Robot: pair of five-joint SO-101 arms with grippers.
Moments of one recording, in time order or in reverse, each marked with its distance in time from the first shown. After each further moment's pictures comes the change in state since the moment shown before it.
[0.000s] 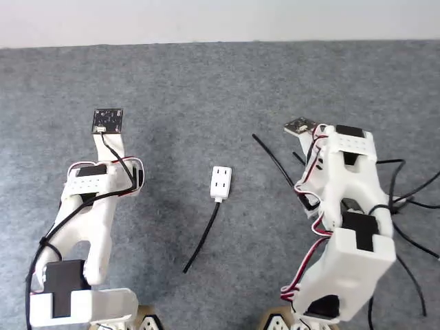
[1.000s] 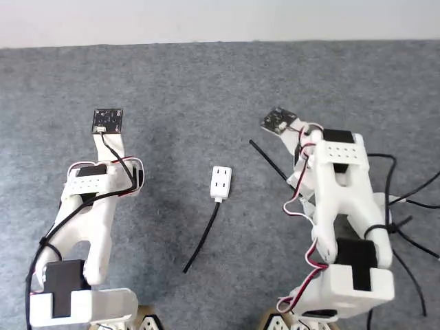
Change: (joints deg) left arm 0.0 0.0 0.0 0.0 0.0; right arm -3.7 -15.5 11.6 -14.0 10.0
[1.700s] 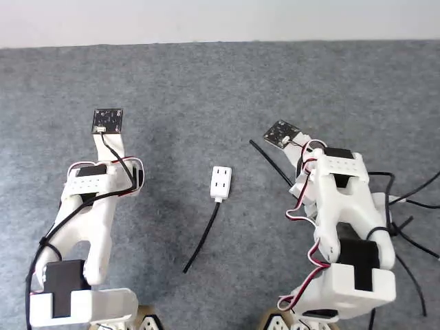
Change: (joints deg) left arm 0.0 0.0 0.0 0.0 0.0; right arm 1.4 -0.1 8.3 -10.9 2.5
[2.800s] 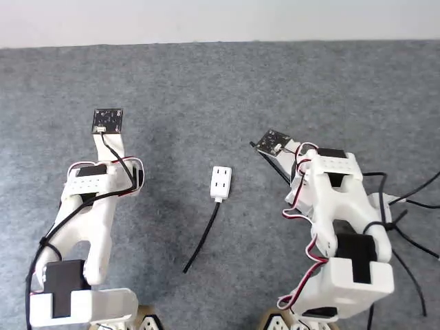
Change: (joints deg) left arm 0.0 0.0 0.0 0.0 0.0; right arm -1.7 2.6 -0.1 3.8 2.6
